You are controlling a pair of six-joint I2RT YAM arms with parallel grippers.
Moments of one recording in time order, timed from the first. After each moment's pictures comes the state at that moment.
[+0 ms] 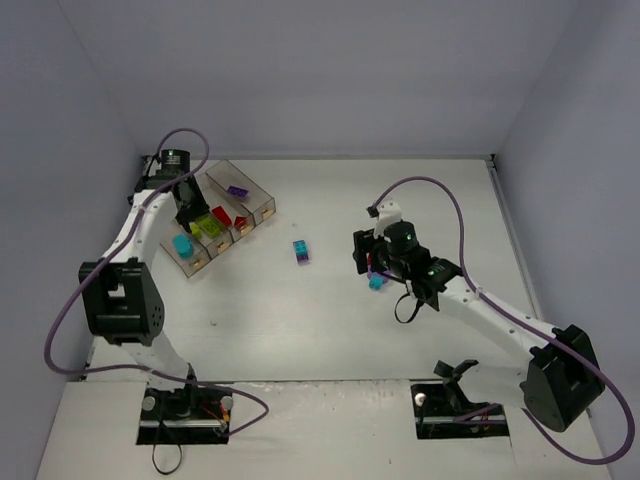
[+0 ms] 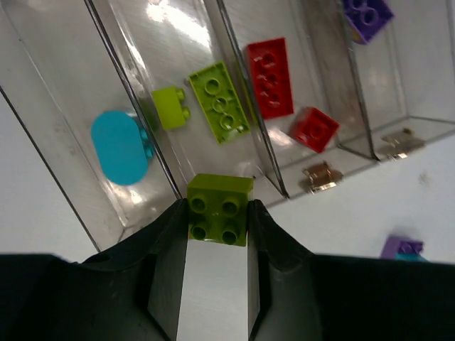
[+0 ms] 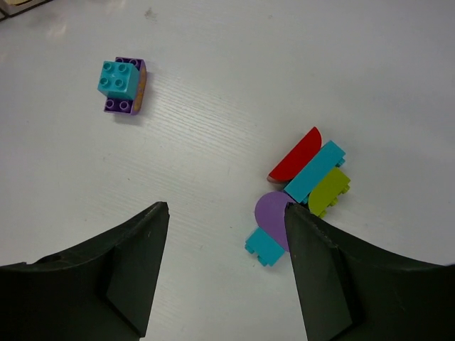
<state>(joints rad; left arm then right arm) -0.02 1.67 1.47 -0.75 -0.09 -0.43 0.61 1.20 0.75 -0.10 0.12 0.17</state>
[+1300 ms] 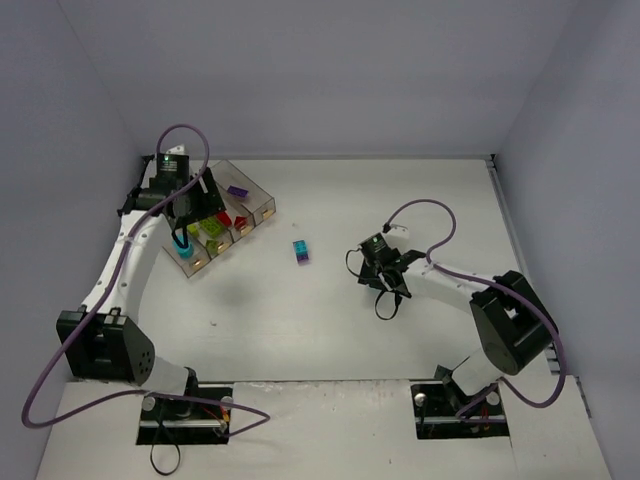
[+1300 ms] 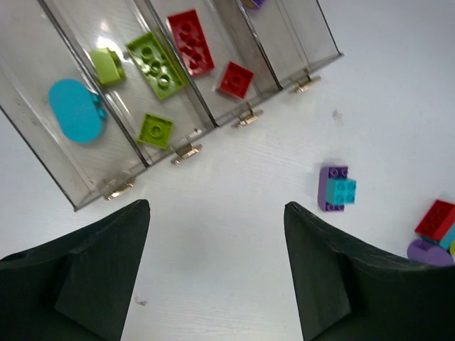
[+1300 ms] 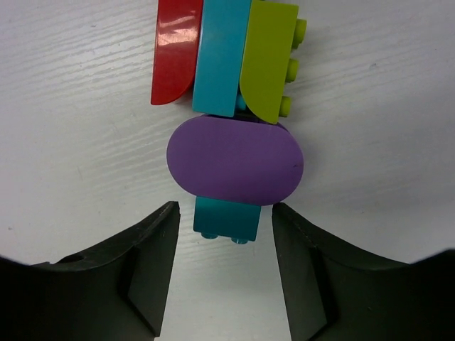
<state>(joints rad) -0.07 1.46 1.43 -0.77 -0.05 -0.44 0.61 1.54 0.79 -0.32 0.35 0.79</state>
